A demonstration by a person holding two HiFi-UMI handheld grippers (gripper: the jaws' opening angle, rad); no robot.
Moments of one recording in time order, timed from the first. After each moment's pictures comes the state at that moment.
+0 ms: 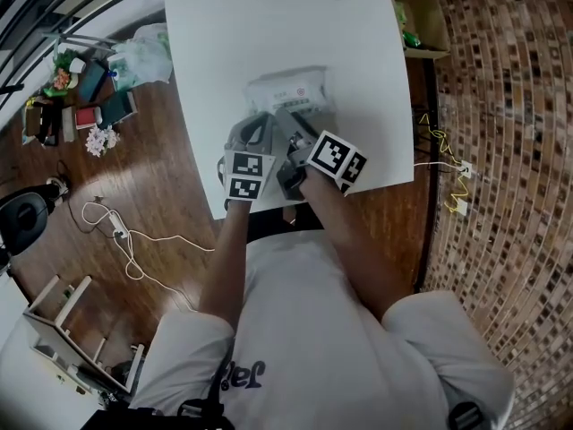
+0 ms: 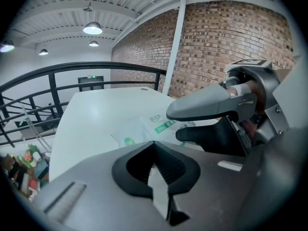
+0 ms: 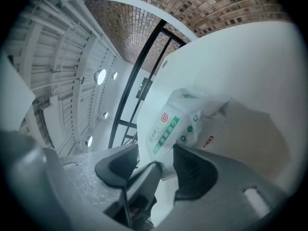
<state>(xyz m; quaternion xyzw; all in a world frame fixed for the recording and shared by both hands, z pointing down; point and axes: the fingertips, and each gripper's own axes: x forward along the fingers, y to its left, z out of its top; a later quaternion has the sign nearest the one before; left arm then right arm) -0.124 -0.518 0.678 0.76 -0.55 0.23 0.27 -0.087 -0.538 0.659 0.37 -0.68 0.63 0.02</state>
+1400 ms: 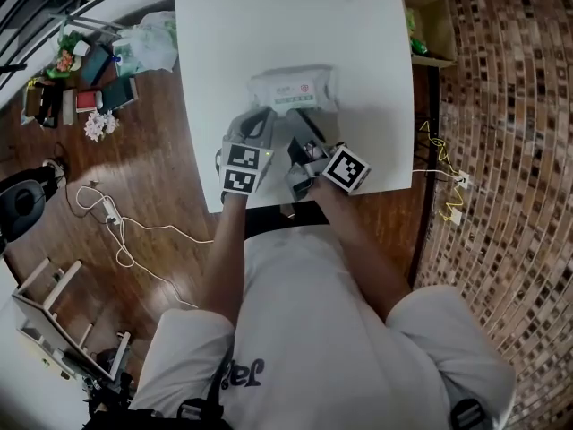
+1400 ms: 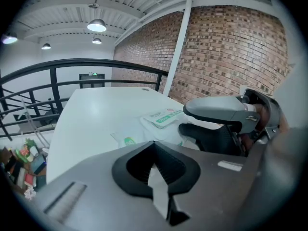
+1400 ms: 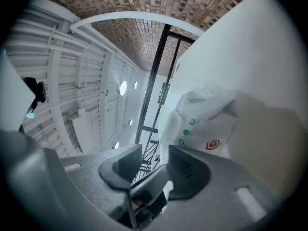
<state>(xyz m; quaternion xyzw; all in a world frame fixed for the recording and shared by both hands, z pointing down) -0.126 -0.523 0.678 0.76 -0.55 0.21 0.29 -0.082 -0.544 0.629 0.28 -0.73 0.61 -0.12</state>
